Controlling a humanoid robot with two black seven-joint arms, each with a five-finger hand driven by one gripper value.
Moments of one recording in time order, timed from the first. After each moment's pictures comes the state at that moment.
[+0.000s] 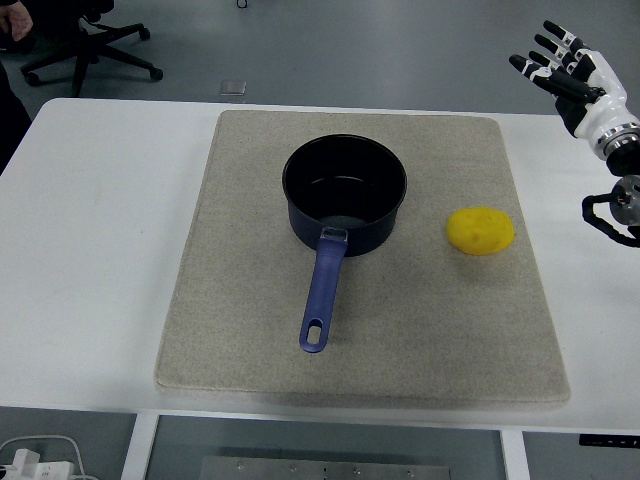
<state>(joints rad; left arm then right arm) 0.00 0.00 -0.05 -0.15 0.04 -0.08 -0.19 1.05 -0.44 0.26 0.76 0.07 -0.05 0.39</state>
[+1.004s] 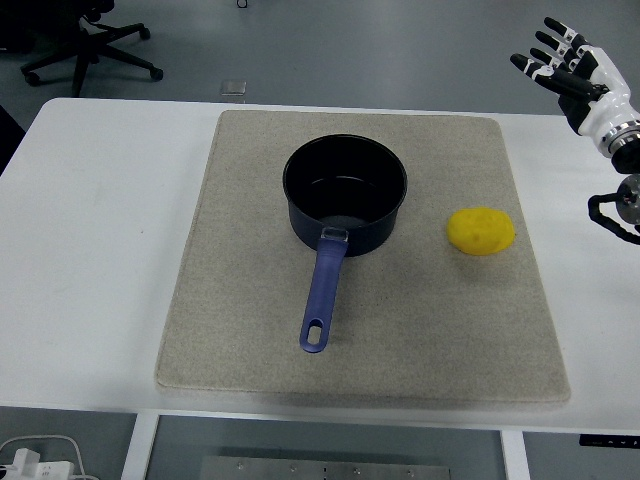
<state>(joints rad) 0.00 0.00 -0.04 -0.13 0.03 -0.07 -0.19 1.06 -0.46 0.25 0.77 0.04 -0.04 0.39</state>
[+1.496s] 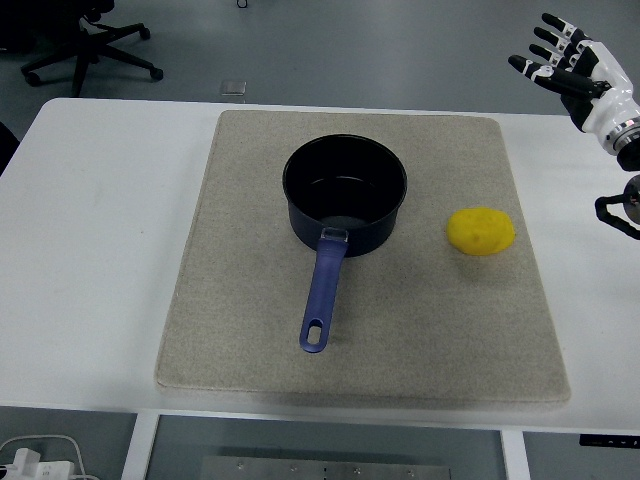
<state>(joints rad) 0.00 0.00 -0.04 -0.13 0.03 -0.08 -0.19 1.06 -0.51 0.25 0.83 -0.03 -0.04 0.39</state>
